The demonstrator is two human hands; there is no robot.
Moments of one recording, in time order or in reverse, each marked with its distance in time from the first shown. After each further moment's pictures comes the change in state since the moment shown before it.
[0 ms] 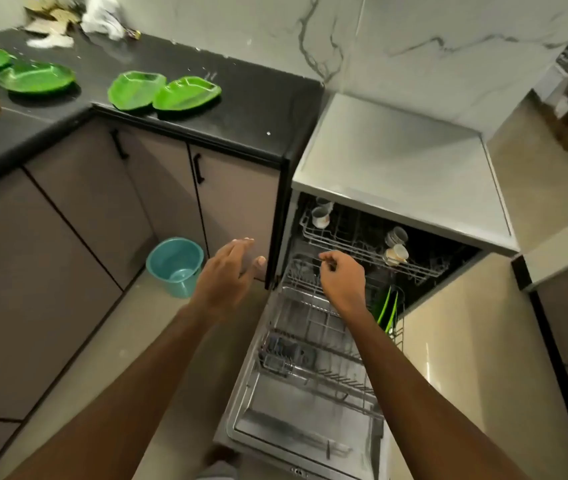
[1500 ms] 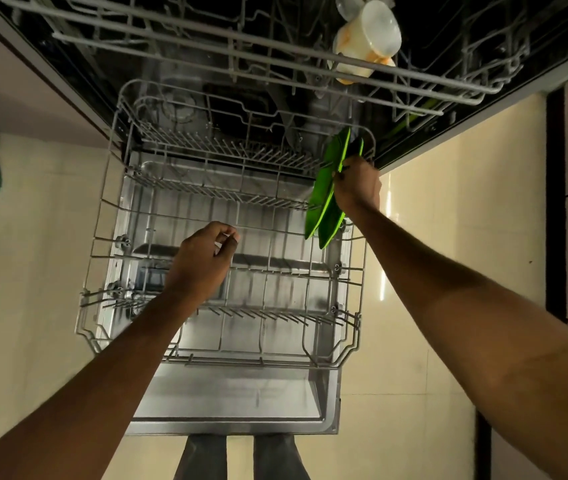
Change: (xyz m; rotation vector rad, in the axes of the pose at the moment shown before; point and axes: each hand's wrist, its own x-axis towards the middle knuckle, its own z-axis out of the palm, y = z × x) left_hand 0.063 -0.069 0.533 -0.257 -0.494 -0.337; right_hand 0.213 0.527 0.095 -0.352 -0.055 0.521
